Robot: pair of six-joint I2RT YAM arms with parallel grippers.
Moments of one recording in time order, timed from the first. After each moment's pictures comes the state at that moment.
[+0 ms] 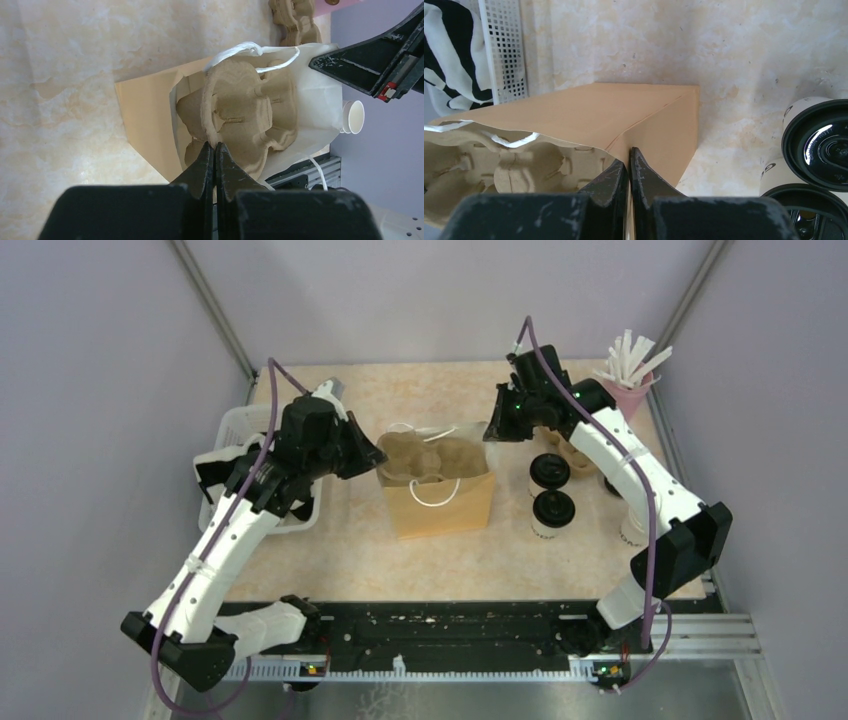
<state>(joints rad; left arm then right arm) -0.51 1.13 1.38 -0.84 0.05 -0.74 0.51 1.58 1.68 -0.92 -0.12 0.56</state>
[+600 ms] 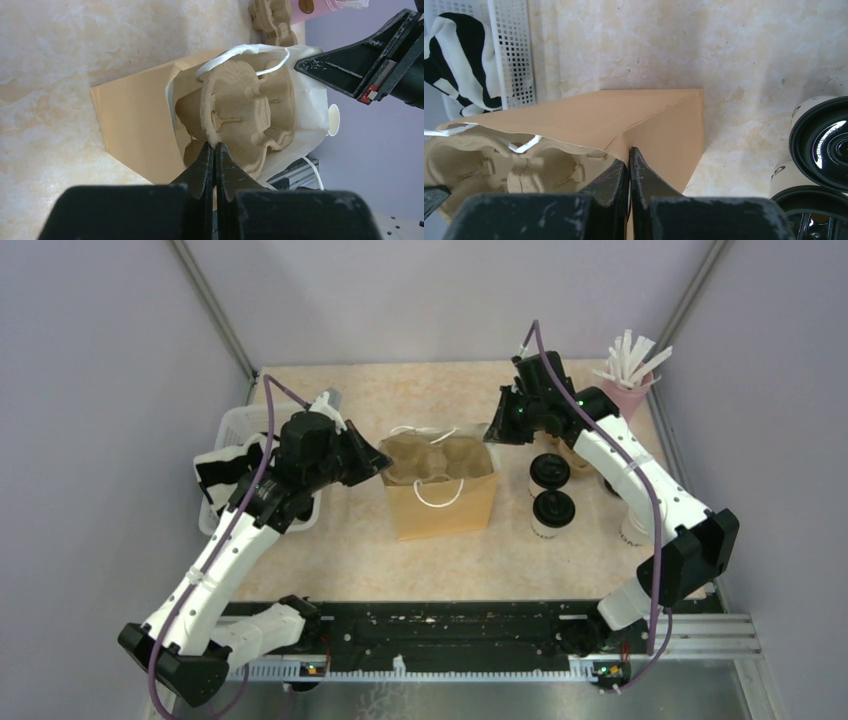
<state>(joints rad) -0.51 1.02 1.20 -0.67 0.08 -0.81 0.51 1.54 1.60 -0.86 -0.11 0.60</state>
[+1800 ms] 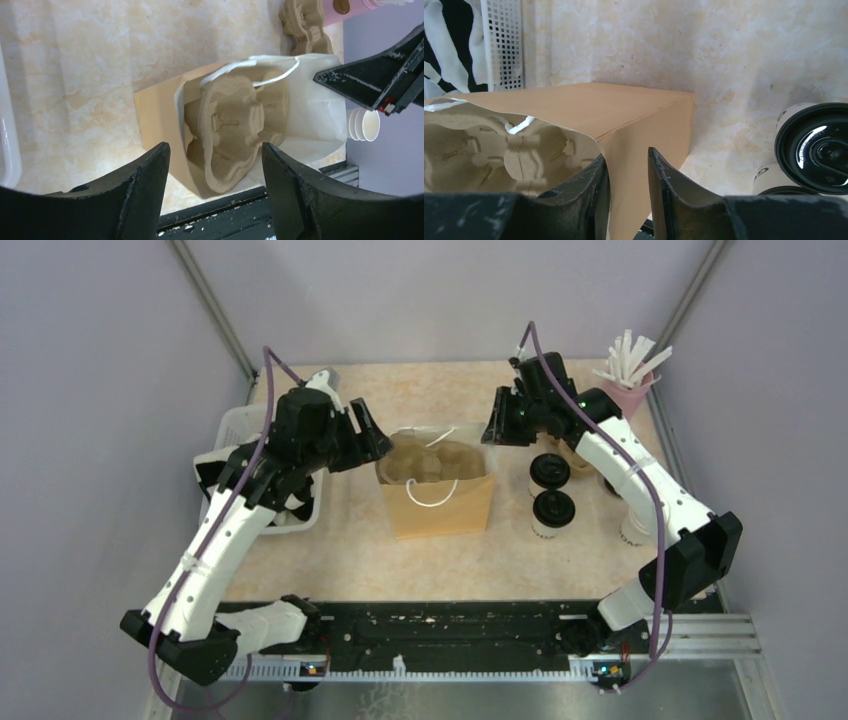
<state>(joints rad) -0.51 1.11 1.44 -0.90 -0.02 -0.69 0.51 1.52 1.58 -0.85 -0.12 0.54</state>
